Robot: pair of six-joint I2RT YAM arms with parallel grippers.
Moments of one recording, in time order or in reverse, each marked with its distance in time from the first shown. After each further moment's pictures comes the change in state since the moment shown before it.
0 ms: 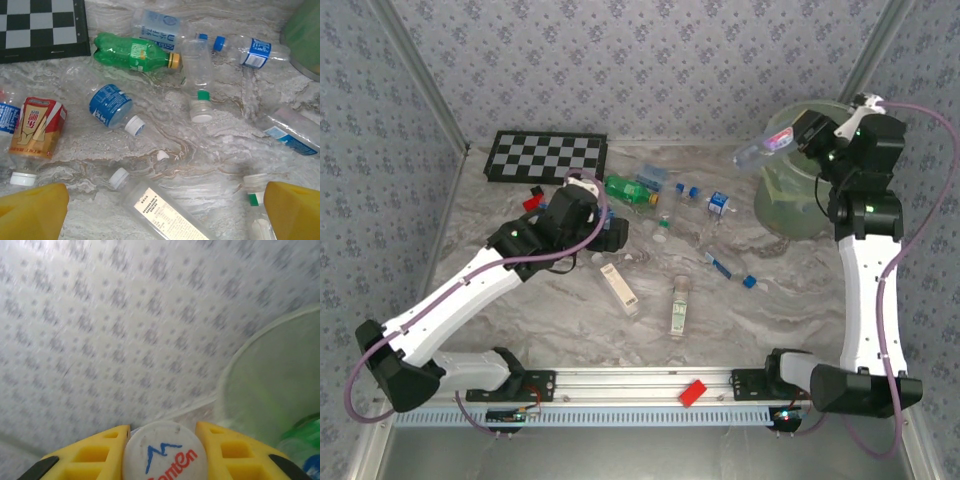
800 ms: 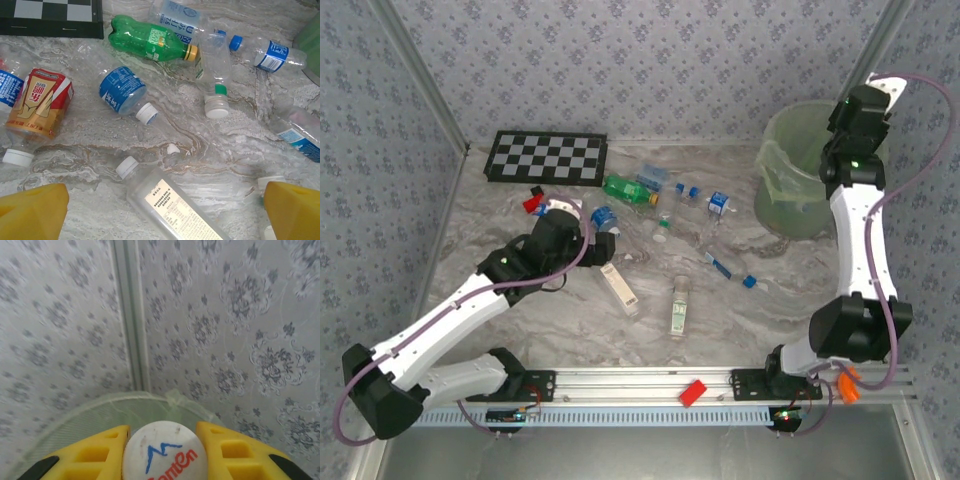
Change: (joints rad) left arm 0.040 -0.173 -0.289 0.177 0.010 -0.055; right arm -0.038 0.314 0.090 0.174 0.660 -0.444
